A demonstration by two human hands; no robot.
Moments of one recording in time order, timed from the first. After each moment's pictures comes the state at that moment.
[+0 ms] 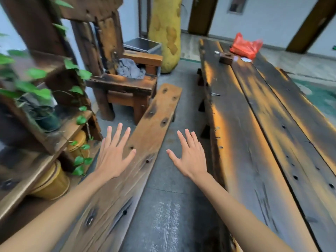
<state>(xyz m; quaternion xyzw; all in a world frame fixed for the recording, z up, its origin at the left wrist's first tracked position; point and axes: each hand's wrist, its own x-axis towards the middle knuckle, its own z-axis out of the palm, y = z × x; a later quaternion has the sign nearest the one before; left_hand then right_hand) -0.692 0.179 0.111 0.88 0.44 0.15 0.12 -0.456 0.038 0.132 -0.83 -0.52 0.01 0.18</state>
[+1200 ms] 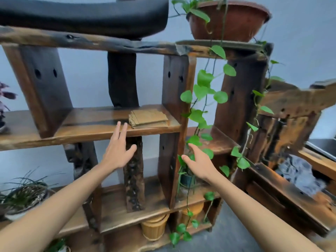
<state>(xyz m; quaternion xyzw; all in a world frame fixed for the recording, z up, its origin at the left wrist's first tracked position) -1.009 0.334 0.297 0.50 0.79 0.35 -0.01 -0.753 0.487 0.280 -0.41 -0.85 0.27 0.20</state>
